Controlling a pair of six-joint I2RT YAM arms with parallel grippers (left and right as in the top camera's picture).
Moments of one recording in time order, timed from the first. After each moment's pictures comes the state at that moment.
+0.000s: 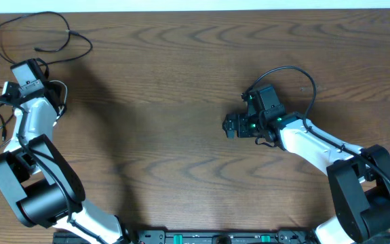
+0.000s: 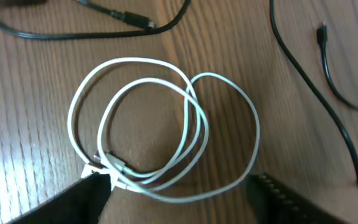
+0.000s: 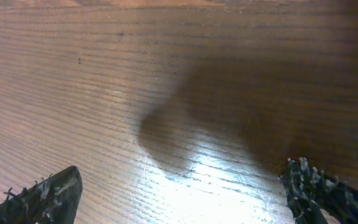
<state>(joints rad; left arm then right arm) 0.47 1.84 1.21 -0.32 -0.26 -0.88 0.43 1.73 0.88 -0.22 -0.23 0.41</state>
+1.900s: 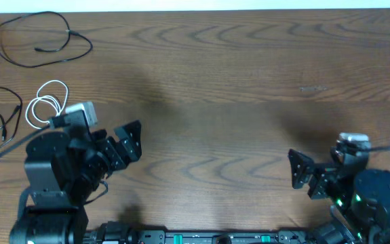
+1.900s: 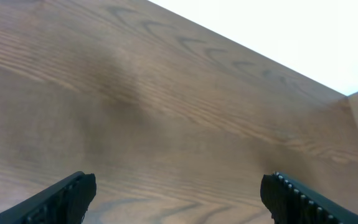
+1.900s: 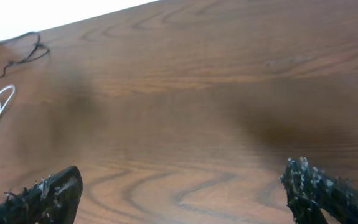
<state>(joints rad) 0.00 0.72 1.12 -1.00 0.26 -0.41 0.45 0.48 0.88 -0.96 0.12 0.46</state>
